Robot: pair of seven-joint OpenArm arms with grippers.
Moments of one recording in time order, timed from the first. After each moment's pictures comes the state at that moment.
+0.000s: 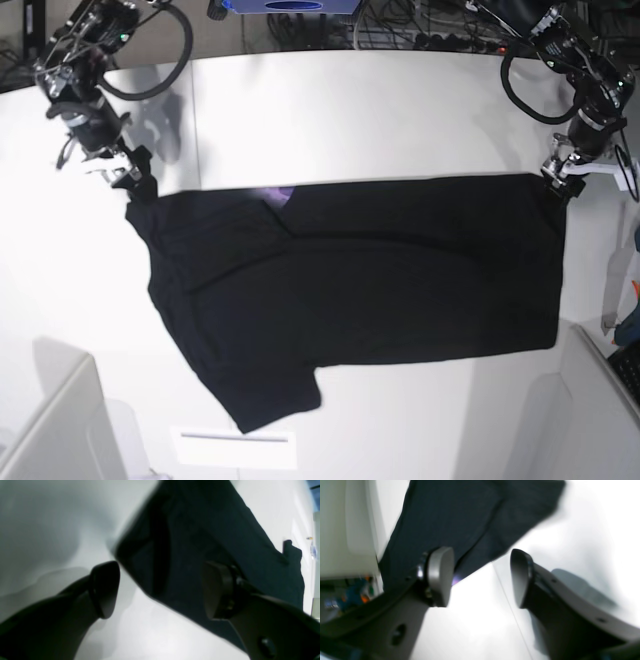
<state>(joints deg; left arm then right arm) 7.6 -3.8 -56.6 92.9 -42.3 -15.7 60.2 -15.7 -5.9 40.3 107.8 49.1 8.1 -62.1</state>
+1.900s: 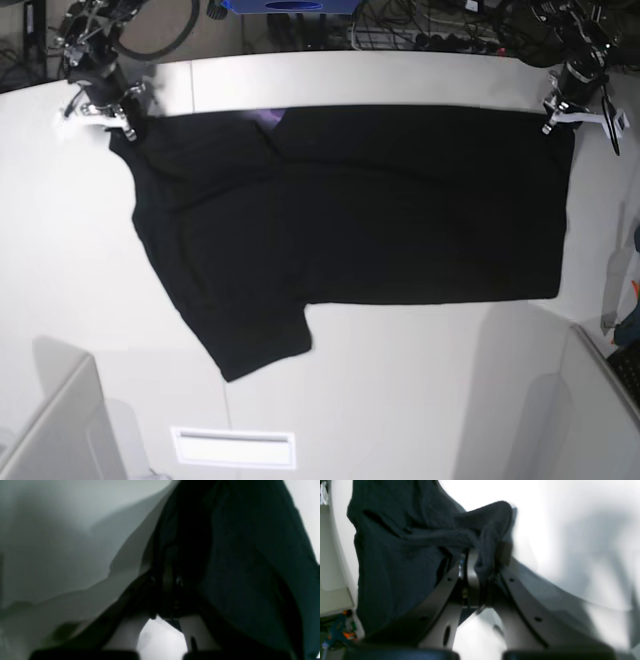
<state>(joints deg) 21.2 -5.8 -52.8 87.0 -43.5 -16.0 49.8 -22.7 -4.1 41.3 91.2 48.0 9.3 -46.8</state>
